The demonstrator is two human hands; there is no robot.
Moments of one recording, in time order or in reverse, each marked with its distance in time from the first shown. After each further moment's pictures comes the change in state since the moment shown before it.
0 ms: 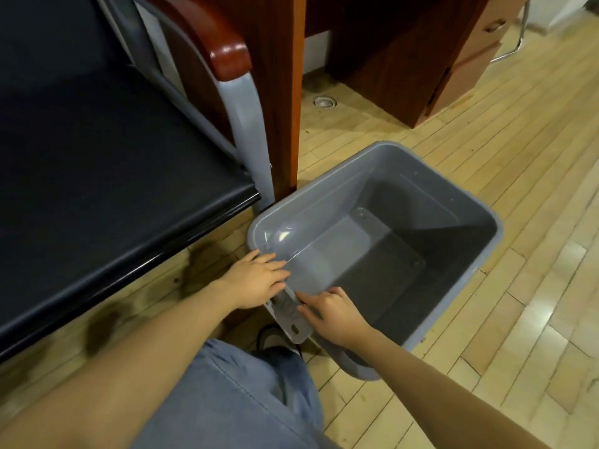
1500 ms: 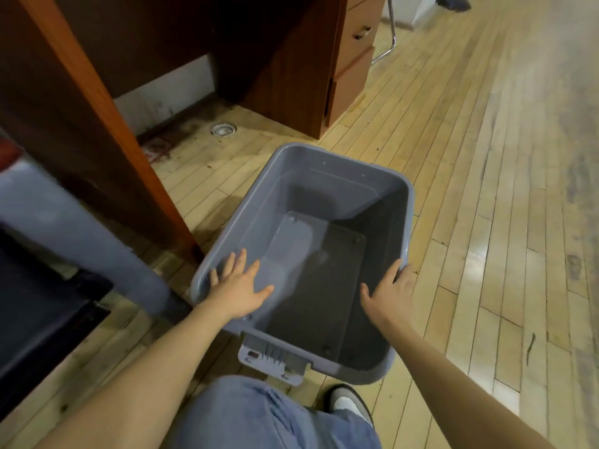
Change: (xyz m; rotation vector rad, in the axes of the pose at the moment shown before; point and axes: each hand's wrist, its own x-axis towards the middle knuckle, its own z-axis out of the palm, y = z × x) left_hand 0.188 0.068 -0.074 -0.193 -0.070 -0.249; right_hand -0.040 0.206 -0.084 0.118 0.346 1.182
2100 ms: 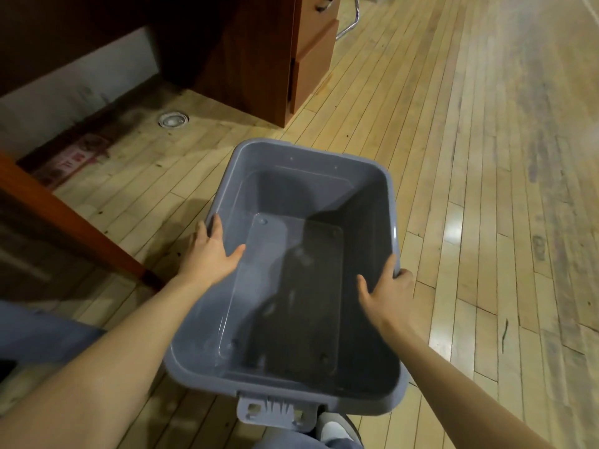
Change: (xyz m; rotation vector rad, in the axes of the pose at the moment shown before) left_hand 0.108 0.017 -0.046 -0.265 0.291 -0.011; right_hand 0.056 0.015 -0.008 0.059 0.145 0.091
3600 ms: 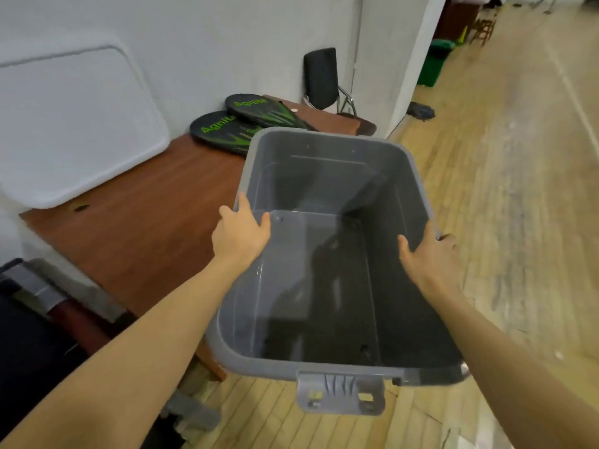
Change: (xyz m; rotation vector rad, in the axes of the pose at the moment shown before) left_hand -0.152 0.327 -0.592 -0.026 0.401 -0.073; right_hand 0.039 -0.219 -0.655 0.048 0.233 -0.133
